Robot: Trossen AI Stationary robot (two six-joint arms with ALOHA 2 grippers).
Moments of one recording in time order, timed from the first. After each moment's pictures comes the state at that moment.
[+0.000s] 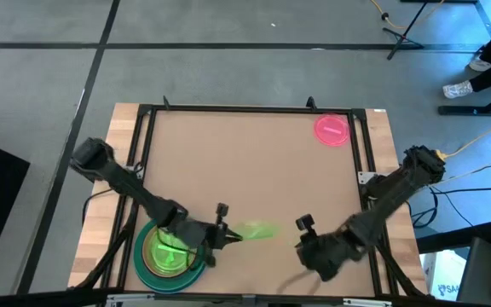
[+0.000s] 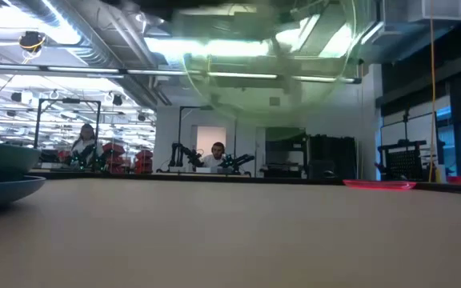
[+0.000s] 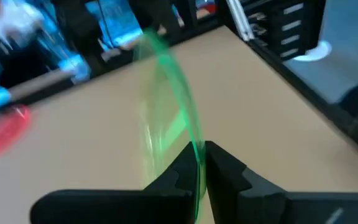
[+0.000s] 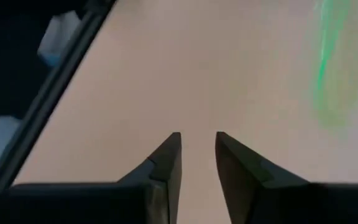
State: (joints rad) left arm -0.56 1.64 0.92 0.29 -0.47 0.11; right arm 0.76 1.59 1.29 -0.80 0.25 0.20
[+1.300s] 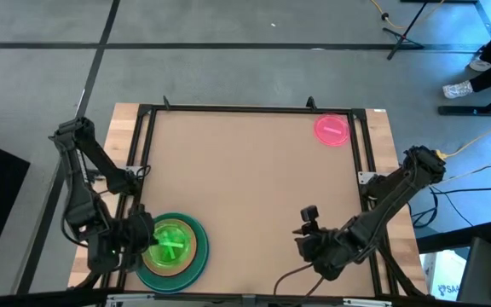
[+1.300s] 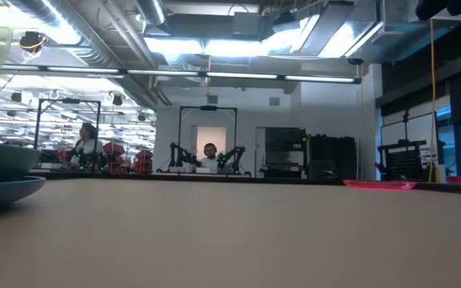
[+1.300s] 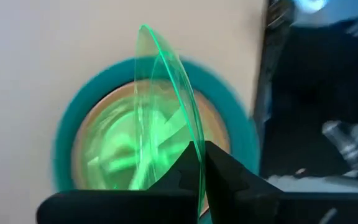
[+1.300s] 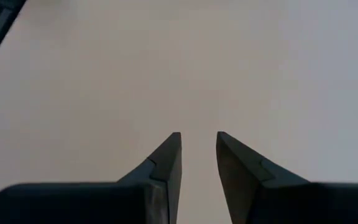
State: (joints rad) left arm -1.11 1.26 1.15 -1.05 -0.47 -1.33; right arm 0.79 1.59 1.28 -0.87 0.53 0.28
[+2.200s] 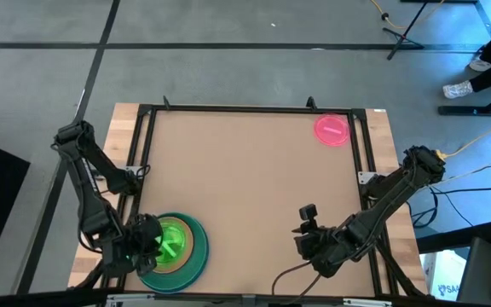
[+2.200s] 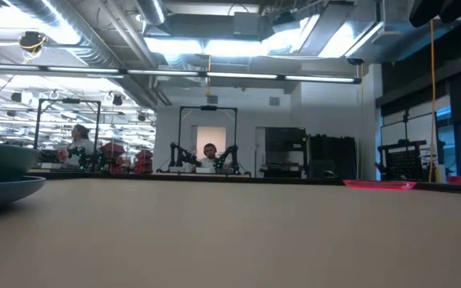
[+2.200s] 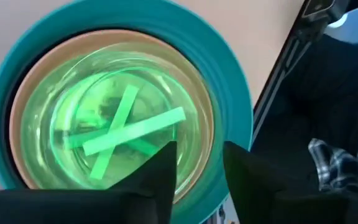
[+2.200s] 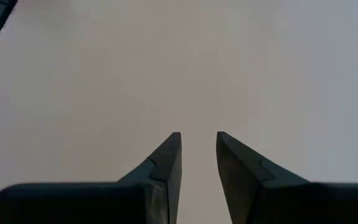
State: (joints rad) left arm -1.07 1.31 1.06 -0.92 -0.34 -1.62; right arm 0.77 1.59 1.28 -0.87 0.50 0.26
